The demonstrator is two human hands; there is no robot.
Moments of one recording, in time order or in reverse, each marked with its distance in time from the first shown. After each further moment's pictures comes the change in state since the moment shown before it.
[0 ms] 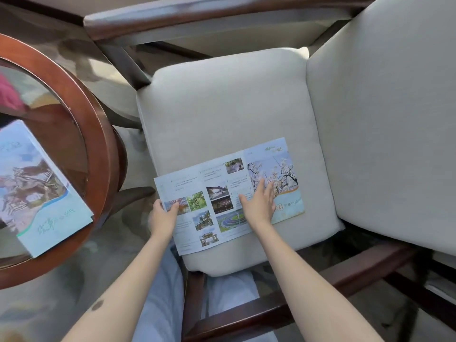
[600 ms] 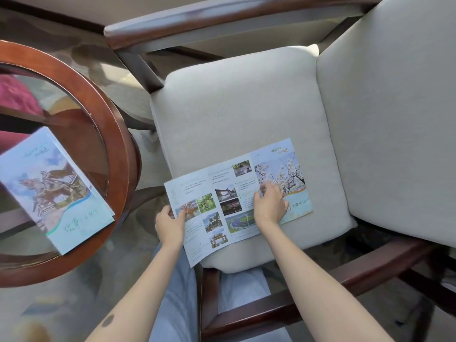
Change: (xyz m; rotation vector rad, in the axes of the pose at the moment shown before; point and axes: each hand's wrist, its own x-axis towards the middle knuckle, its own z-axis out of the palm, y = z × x) left_hand -0.023 0.001 -0.024 0.003 0.105 0.059; right_hand -0.008 -0.010 0.008 -0.024 0.279 -0.009
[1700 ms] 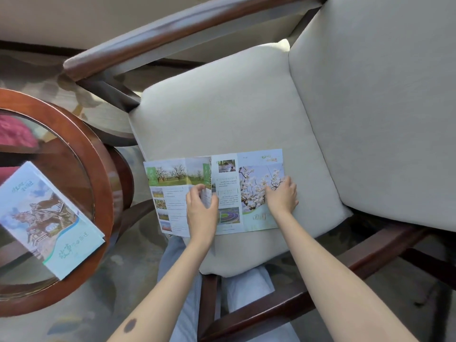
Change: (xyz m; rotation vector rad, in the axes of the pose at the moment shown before) left_hand -0.057 0.083 0.054 -0.012 -0.159 0.323; right_hand 0.047 0.037 -0.032 0.207 -0.081 0.256
